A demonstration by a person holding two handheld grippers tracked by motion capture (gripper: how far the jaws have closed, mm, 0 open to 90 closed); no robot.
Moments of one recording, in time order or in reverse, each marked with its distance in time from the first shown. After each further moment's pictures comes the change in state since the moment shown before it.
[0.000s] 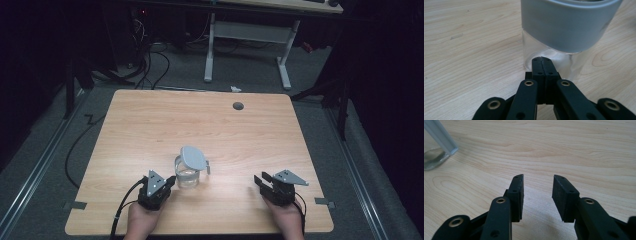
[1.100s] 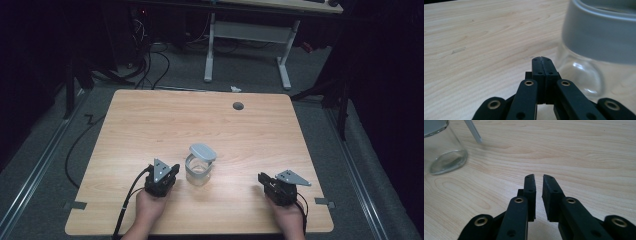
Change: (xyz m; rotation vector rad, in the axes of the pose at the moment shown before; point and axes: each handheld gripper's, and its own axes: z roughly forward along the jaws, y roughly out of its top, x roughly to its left) left arm 0.007 0.011 0.046 -0.041 0.043 -0.011; right arm -0.003 0.000 -0.004 -0.009 0.006 0.003
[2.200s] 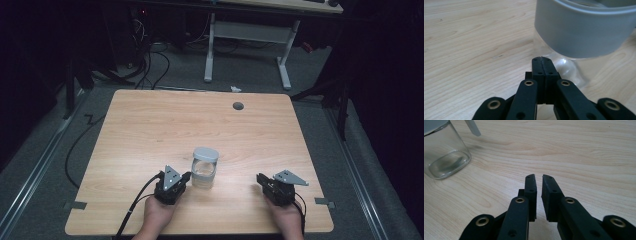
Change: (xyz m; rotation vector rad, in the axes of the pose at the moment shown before) left arm -0.032 -0.021 -0.017 0.043 -0.105 -0.003; right arm 0.002 -0.002 0.005 0.016 0.006 -0.004
